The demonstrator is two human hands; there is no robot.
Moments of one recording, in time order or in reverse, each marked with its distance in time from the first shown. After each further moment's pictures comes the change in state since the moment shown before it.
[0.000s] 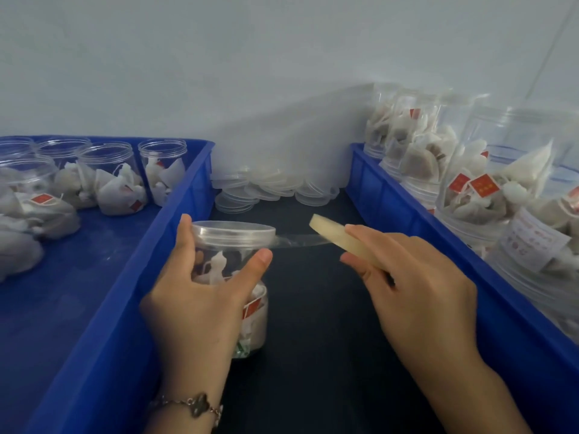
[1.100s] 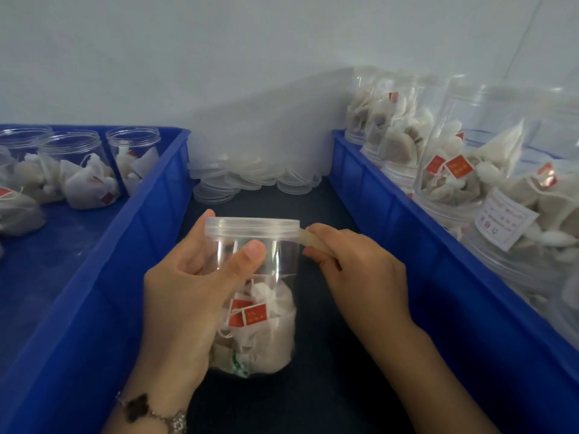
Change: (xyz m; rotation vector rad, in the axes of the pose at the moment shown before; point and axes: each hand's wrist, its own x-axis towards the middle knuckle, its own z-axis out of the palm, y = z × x) left_hand -0.005 0.013 -0.002 -0.411 -0.377 -0.231; right_hand -0.006 0.005 0.032 0.046 -0.228 0.151
